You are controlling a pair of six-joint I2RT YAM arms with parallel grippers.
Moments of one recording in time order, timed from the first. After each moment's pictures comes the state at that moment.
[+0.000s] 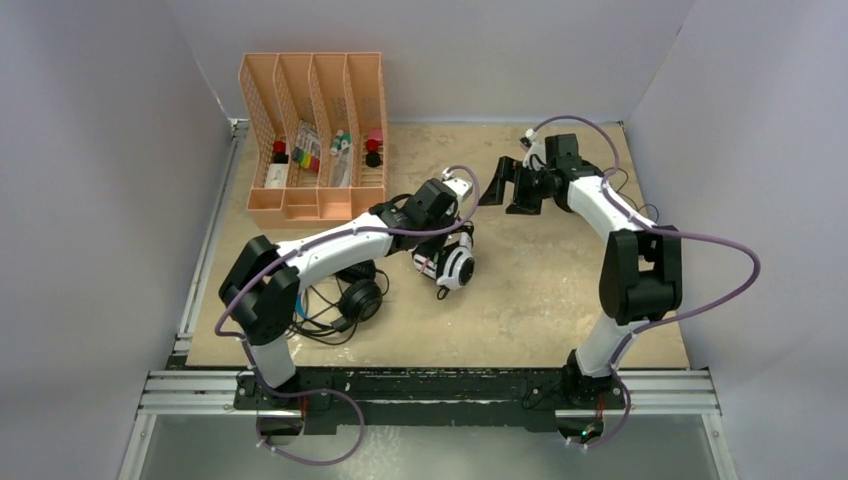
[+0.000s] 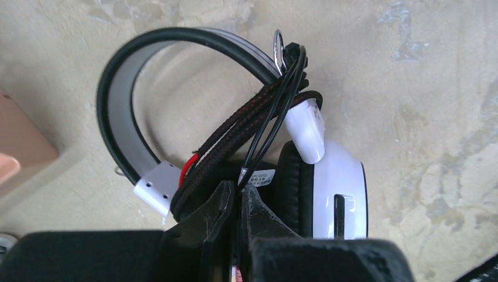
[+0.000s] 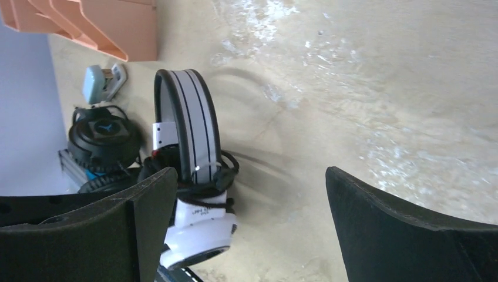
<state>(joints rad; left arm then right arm) -0.84 1.74 1.32 -0.39 -0.11 -0.26 0.13 1.76 1.30 -0.46 -0.59 0.33</state>
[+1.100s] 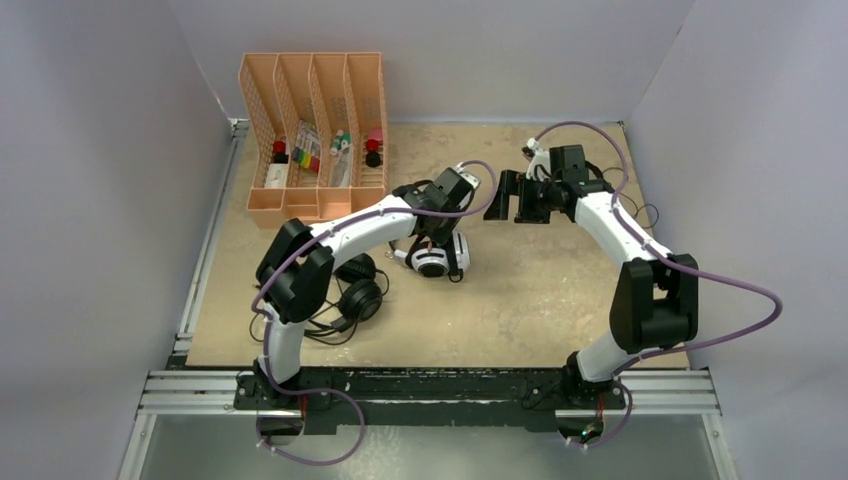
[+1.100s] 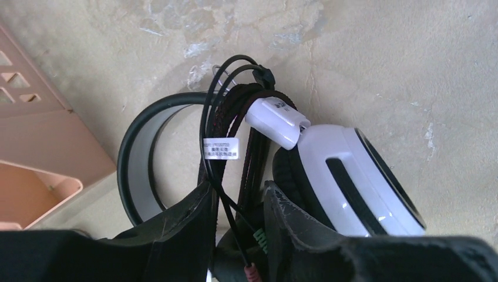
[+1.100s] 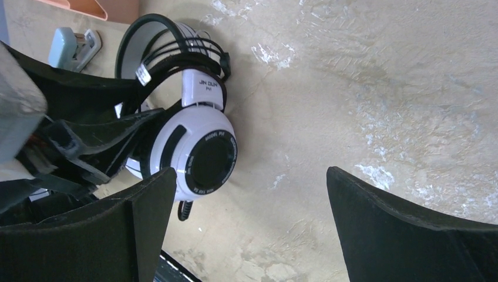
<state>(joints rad) -0.82 1.99 1.60 -0.60 -0.25 -0.13 0.13 1.57 1.18 -0.52 -0.49 0.23</state>
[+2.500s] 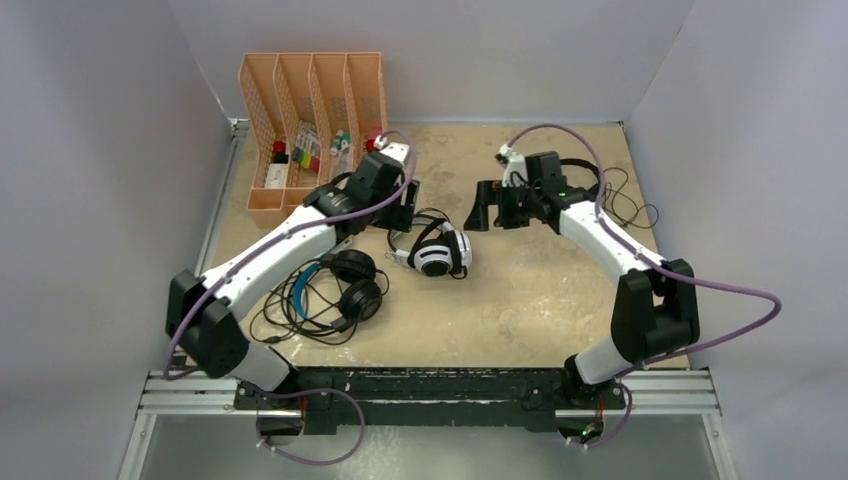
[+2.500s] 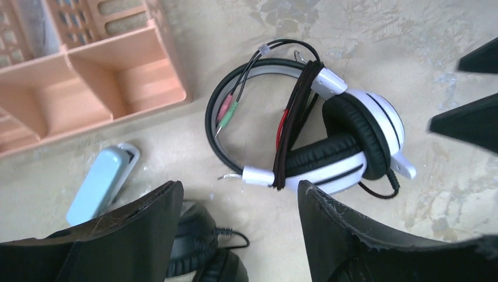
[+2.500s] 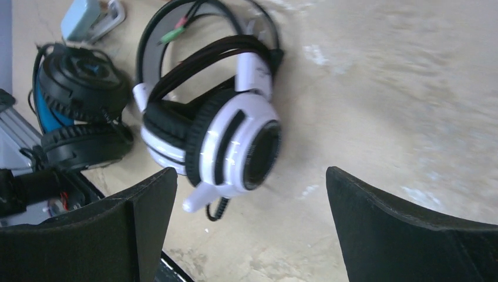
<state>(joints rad) -0.68 1.56 1.40 -0.65 -0.22 -0.31 0.23 1.53 1.12 -0.45 -0.48 0.22</state>
